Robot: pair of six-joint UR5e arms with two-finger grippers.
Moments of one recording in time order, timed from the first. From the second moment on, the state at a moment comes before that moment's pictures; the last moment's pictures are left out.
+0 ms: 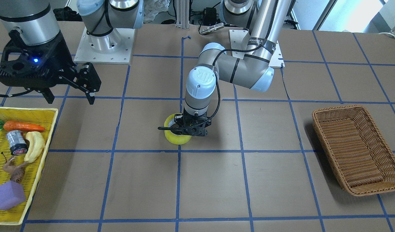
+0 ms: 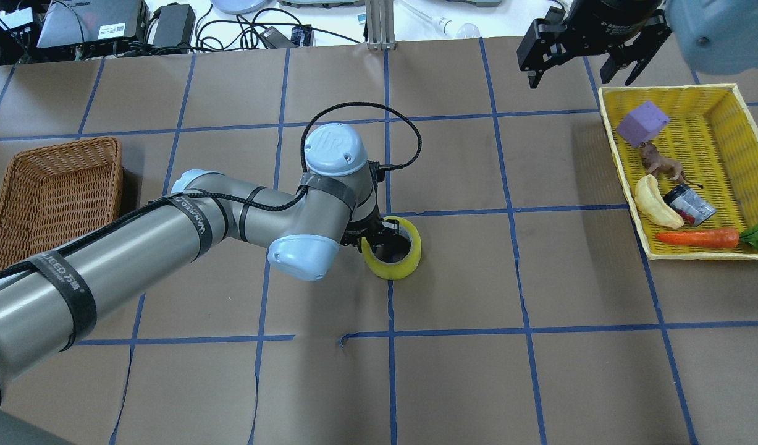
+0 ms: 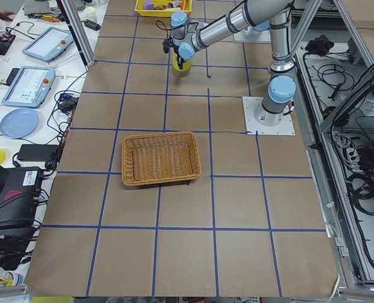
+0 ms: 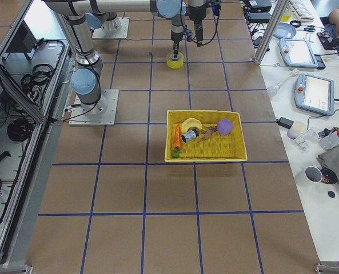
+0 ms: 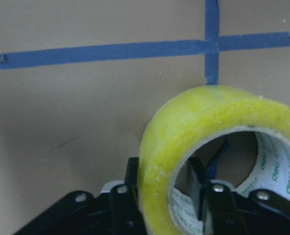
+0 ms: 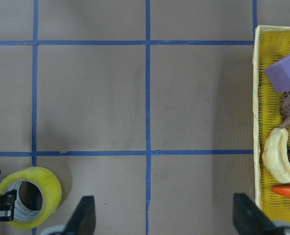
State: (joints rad) left arm -1.92 -1.98 -1.88 -0.86 1.52 -0.30; right arm 1.57 -1.50 1.47 -1.72 -1.59 -0.01
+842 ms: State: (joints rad) left arm -1.52 -1.78 -1.78 -1.16 1.63 0.07; right arm 1.57 -1.50 1.47 -1.72 -1.59 -0.01
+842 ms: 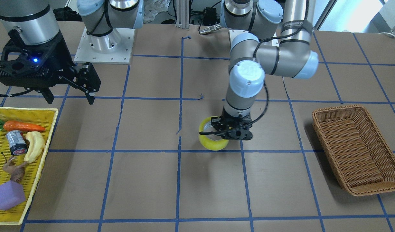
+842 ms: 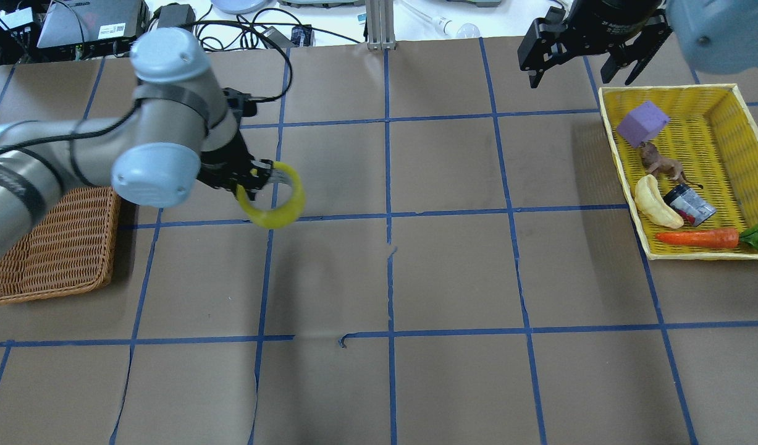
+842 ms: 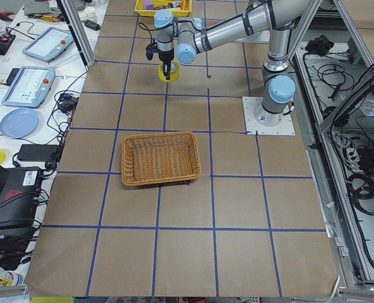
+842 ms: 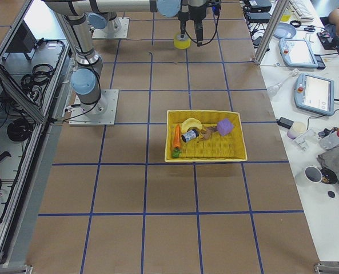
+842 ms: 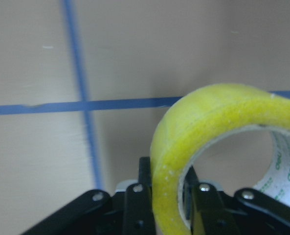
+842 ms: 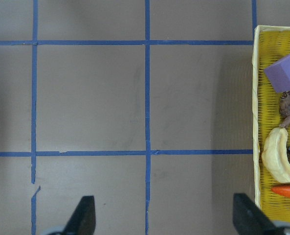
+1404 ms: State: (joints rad) left arm -1.00 -1.83 -1.70 -1.18 1.65 0.64; right arm 1.57 -1.50 1.48 -1.72 -1.59 -0.01
